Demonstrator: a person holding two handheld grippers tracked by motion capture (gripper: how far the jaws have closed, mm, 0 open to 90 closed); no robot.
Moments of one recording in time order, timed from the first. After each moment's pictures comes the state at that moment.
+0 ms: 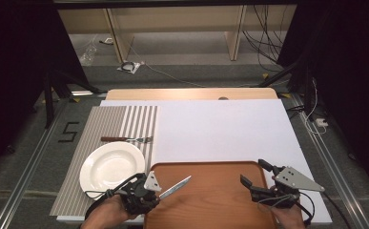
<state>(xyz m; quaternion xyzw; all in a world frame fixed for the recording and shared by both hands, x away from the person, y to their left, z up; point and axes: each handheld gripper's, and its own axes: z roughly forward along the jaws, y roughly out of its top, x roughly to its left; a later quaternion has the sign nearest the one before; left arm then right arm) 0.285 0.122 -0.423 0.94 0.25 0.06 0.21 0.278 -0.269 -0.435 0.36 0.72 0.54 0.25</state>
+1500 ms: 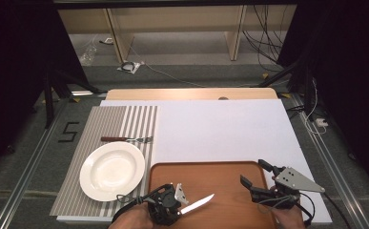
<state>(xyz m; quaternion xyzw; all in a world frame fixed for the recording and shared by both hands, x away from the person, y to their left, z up) 0.273 0.061 -0.449 0.96 0.21 0.01 0.18 0.276 -0.268 -0.434 0.36 0.72 0.54 0.26</state>
